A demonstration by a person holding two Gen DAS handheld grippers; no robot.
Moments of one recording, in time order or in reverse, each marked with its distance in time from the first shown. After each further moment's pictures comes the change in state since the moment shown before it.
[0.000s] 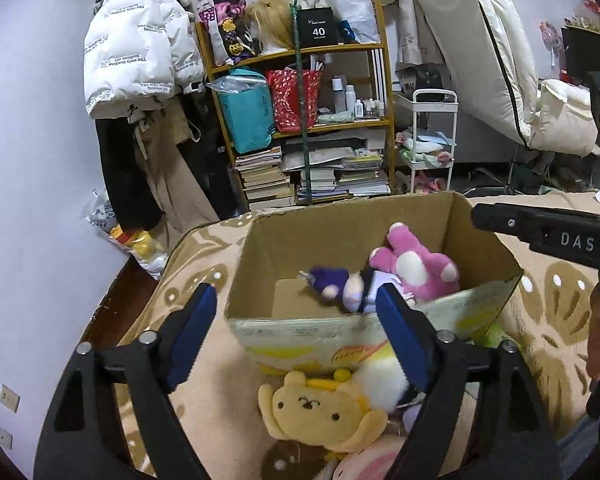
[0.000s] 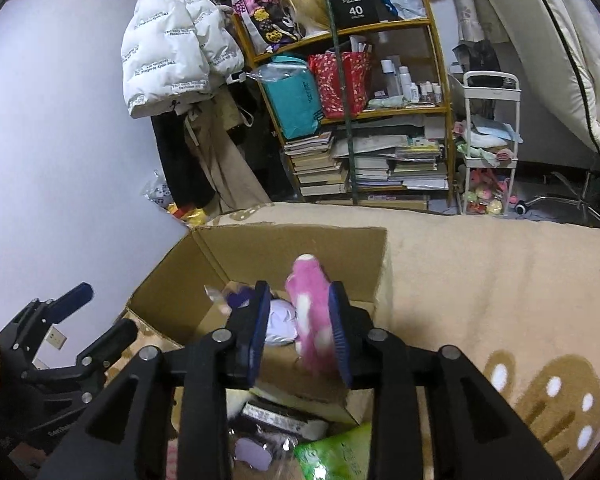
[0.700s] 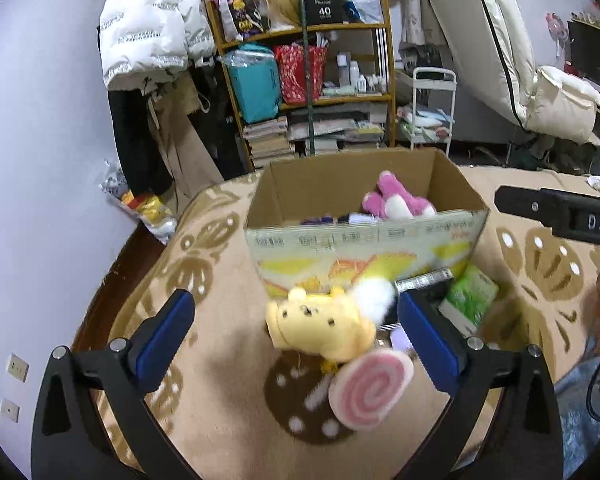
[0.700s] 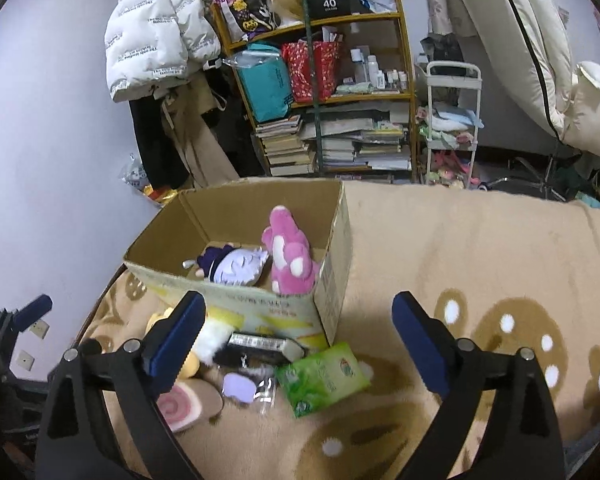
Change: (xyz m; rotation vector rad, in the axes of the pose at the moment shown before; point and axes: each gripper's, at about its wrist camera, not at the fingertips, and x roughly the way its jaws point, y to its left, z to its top) left arm -0.058 0.002 -0.043 -0.025 0.116 0.006; right arm -0.057 0.004 -0.035 0.021 0.064 -0.113
